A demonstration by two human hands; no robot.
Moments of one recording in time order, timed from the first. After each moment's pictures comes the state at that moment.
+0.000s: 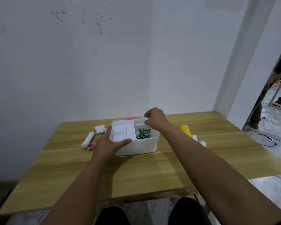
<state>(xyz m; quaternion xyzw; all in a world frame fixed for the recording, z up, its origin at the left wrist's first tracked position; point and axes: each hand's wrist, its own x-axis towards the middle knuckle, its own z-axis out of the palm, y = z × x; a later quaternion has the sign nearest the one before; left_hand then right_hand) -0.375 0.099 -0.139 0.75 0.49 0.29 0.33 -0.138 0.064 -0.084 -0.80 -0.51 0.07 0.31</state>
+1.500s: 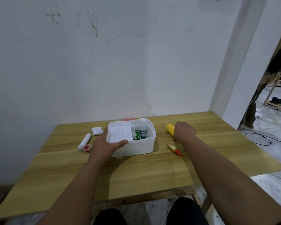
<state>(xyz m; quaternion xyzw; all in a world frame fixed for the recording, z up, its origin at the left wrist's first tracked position) -0.377 0.089 -0.130 0.75 0.47 0.31 0.34 -0.065 -0.011 -0.118 -0.94 -0.34 0.02 0.05</state>
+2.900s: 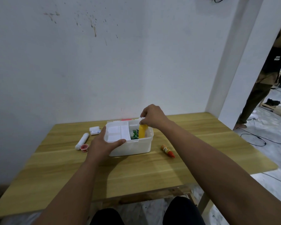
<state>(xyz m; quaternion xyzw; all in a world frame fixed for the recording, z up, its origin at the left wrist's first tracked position) -0.375 0.091 -0.132 0.75 0.49 0.29 0.33 -0.141 0.038 -0.053 -0.79 -0.54 0.05 0.28</state>
